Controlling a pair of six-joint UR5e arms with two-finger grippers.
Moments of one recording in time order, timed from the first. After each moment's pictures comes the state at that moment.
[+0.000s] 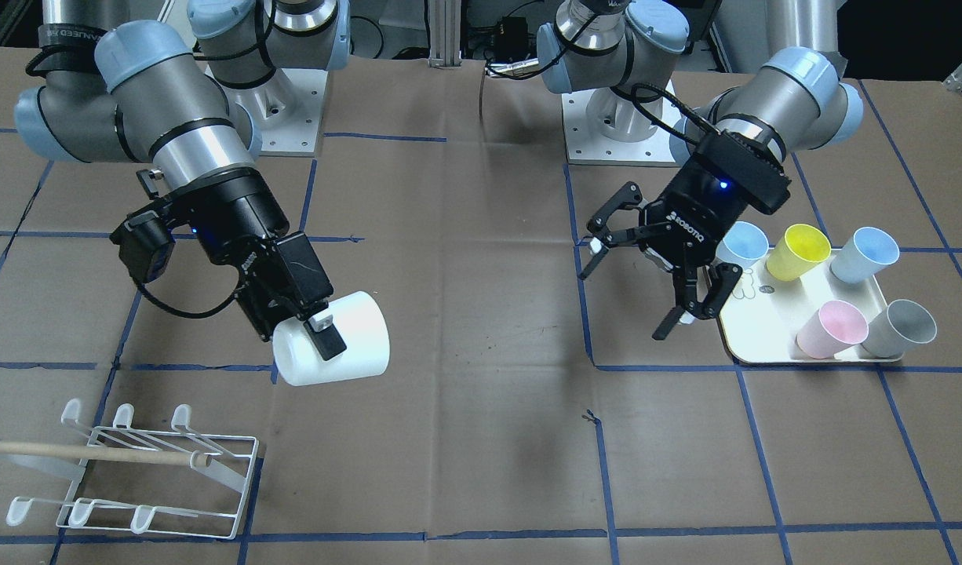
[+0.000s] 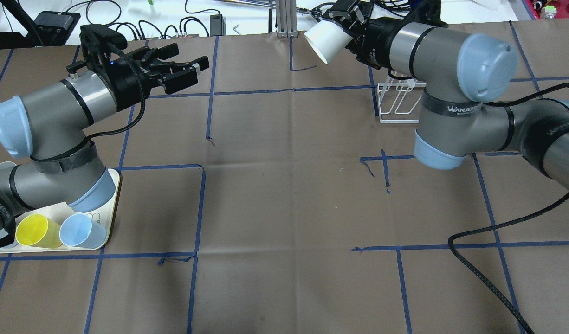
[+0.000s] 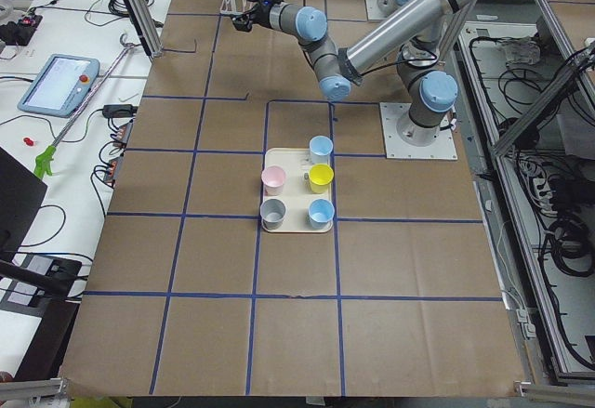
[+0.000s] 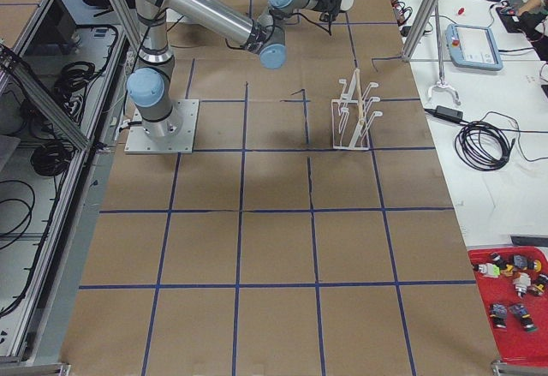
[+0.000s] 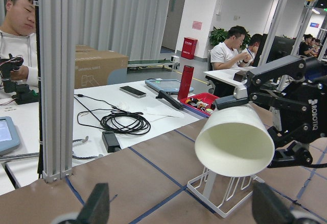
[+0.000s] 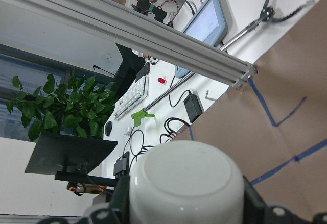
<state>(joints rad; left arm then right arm) -1.32 -1.72 -2.10 0.08 0.75 0.22 1.55 -1.34 1.92 -3.23 -1.04 0.79</state>
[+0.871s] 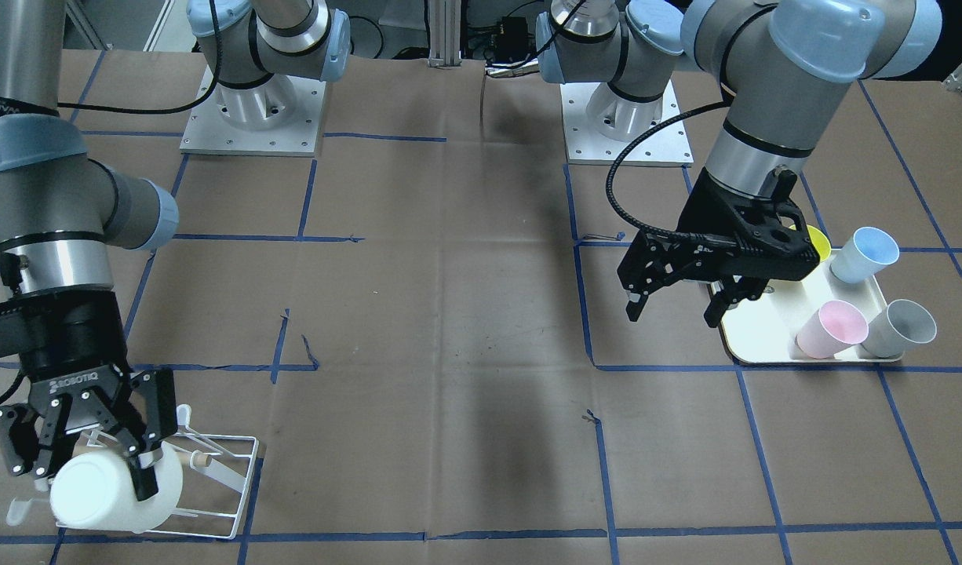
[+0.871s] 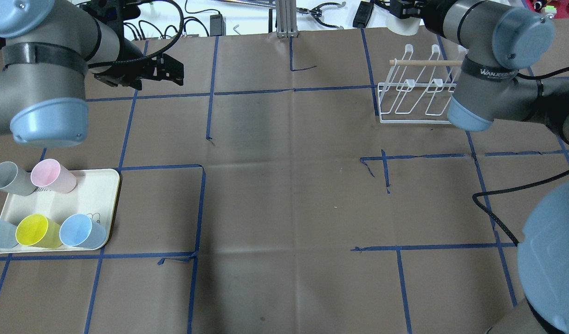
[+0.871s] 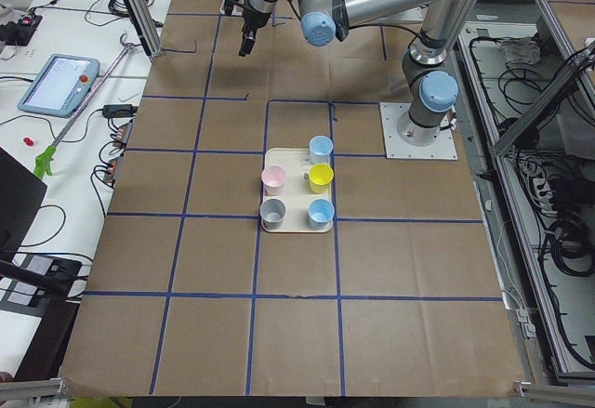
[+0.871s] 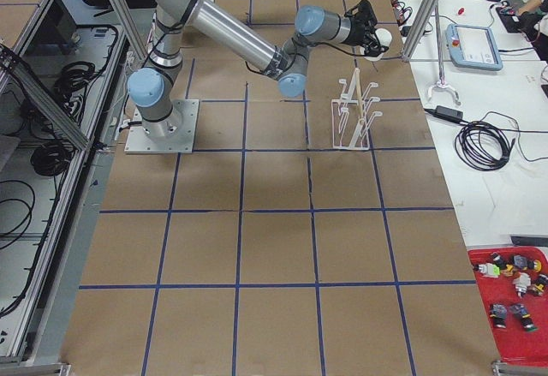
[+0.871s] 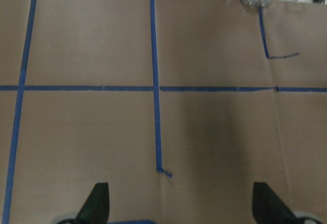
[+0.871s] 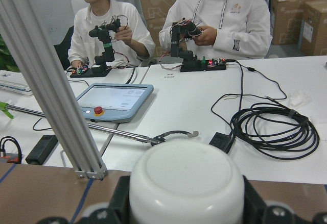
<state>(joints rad) -1.51 -1.64 -1.72 -1.07 1.45 0.04 1.38 -1.13 1.75 -3.29 -1.16 -0.06</state>
